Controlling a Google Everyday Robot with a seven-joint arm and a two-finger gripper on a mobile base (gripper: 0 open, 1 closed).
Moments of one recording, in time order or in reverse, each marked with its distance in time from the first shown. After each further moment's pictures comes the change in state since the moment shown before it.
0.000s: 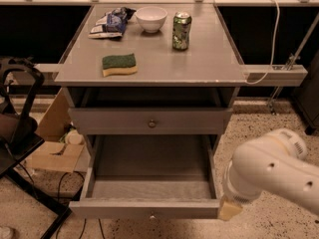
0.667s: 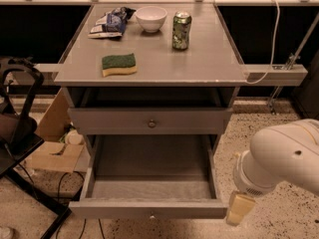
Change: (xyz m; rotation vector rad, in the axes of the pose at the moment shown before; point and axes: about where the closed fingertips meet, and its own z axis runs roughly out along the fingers) arm 0.007 -0.007 -0.035 0.007 -0.040 0.017
